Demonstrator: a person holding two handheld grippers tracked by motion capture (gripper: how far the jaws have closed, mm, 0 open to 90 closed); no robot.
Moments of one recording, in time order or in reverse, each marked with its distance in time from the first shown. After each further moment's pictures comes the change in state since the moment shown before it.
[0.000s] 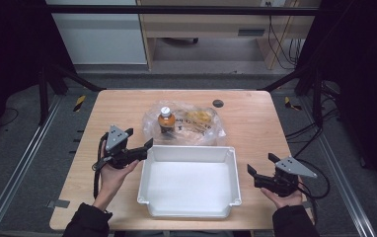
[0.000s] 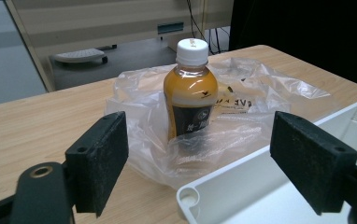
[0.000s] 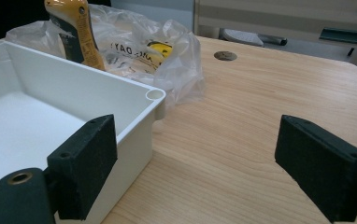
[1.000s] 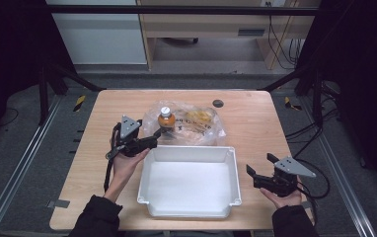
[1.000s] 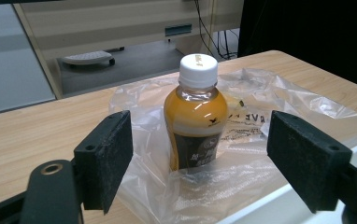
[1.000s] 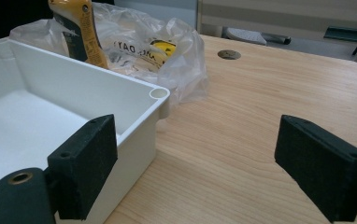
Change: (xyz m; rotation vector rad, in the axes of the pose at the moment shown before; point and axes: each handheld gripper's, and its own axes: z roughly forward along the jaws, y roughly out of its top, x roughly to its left) left arm -0.004 0.013 0.039 0.000 0.046 0.001; right arm 0.001 0.000 0.001 0.006 0.014 -0.002
